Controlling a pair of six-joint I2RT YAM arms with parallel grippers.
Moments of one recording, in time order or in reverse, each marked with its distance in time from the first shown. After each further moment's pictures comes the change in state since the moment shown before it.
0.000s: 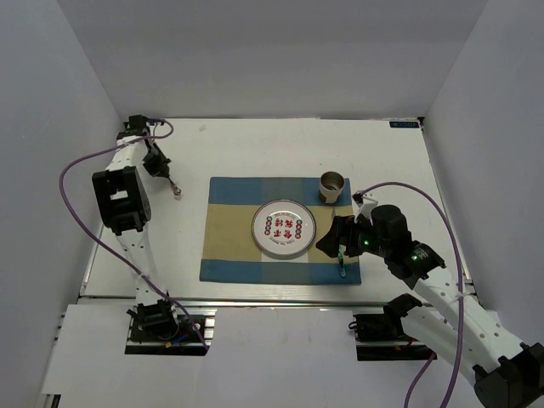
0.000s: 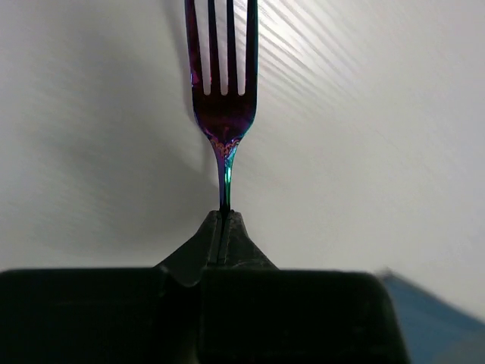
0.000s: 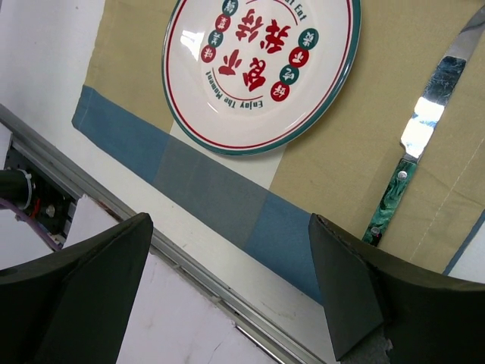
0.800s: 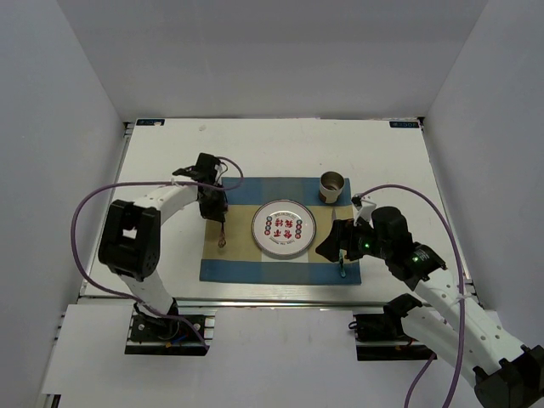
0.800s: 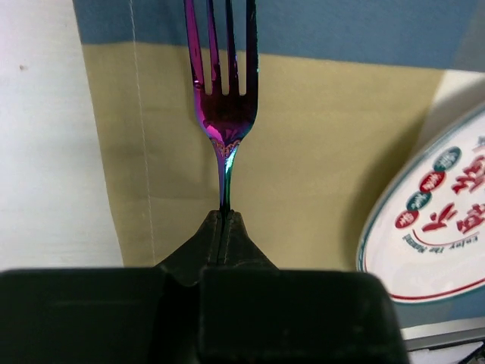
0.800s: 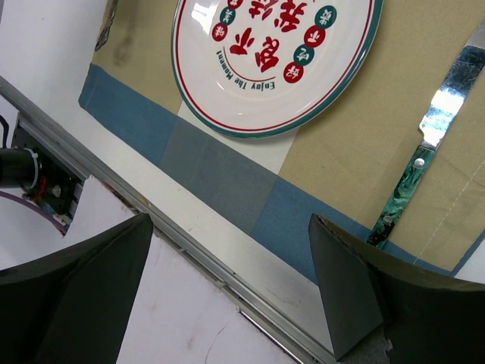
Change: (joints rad) left arm -0.503 -0.562 -0.764 0.117 0.082 0.031; right arm 0.000 -0.024 -0.008 -0.032 -0.048 -0.013
